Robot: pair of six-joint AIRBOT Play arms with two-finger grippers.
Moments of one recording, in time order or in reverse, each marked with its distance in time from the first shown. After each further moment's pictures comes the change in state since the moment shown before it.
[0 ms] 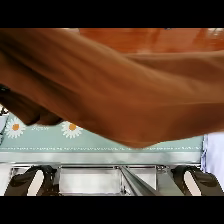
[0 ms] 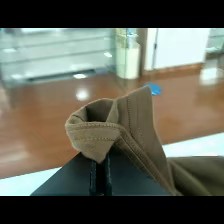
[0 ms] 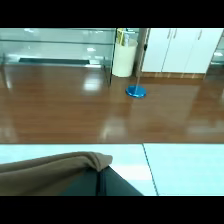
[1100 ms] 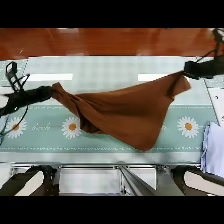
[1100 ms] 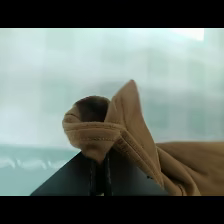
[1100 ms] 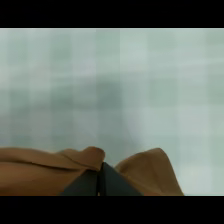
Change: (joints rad) left arm -0.074 -0.433 -1.081 -0.183 0.652 0.147; right arm 0.000 -0.783 -0.581 0.345 -0.483 -0.094
